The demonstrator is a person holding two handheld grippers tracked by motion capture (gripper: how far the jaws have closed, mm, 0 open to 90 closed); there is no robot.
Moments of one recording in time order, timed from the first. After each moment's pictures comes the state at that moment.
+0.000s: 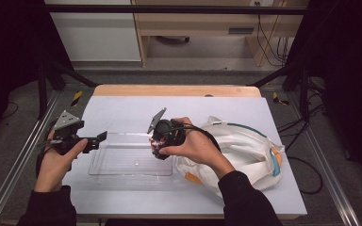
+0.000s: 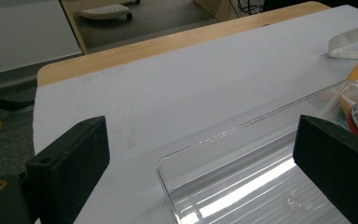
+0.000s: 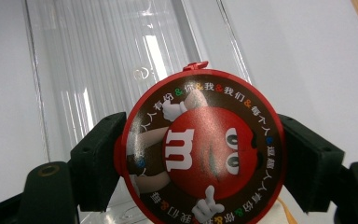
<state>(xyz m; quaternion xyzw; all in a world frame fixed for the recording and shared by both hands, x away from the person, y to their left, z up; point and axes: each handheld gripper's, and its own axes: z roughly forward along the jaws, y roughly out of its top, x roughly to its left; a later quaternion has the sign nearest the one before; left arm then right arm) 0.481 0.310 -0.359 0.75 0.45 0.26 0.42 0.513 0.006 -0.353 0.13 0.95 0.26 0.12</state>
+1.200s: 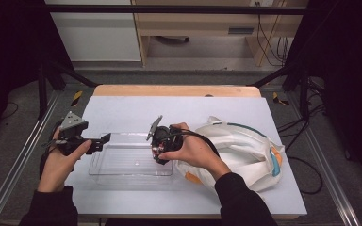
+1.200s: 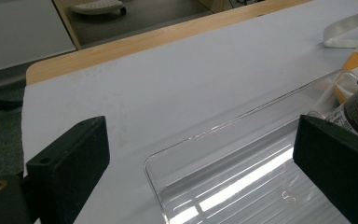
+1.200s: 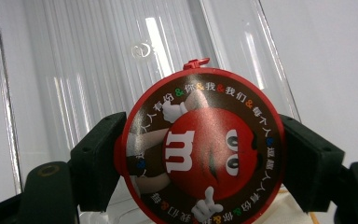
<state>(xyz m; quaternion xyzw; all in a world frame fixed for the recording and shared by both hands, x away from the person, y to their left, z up) 0.481 0.301 -0.362 0.76 0.44 0.26 0.41 0.515 0.012 -0.382 0.12 0.96 0.23 0.11</state>
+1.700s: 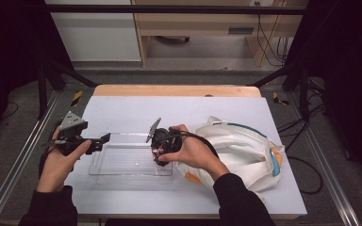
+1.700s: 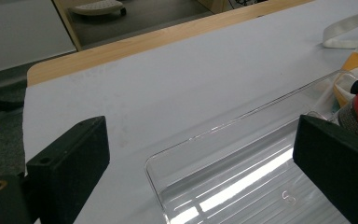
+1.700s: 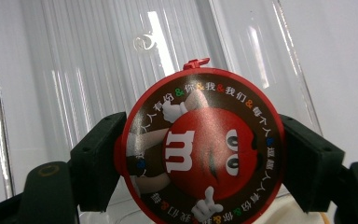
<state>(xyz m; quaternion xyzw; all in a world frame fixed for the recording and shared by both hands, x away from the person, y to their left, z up) 0.481 0.302 -0.361 0.76 0.44 0.26 0.41 0.515 0.015 -0.390 0.12 0.96 0.22 0.11</state>
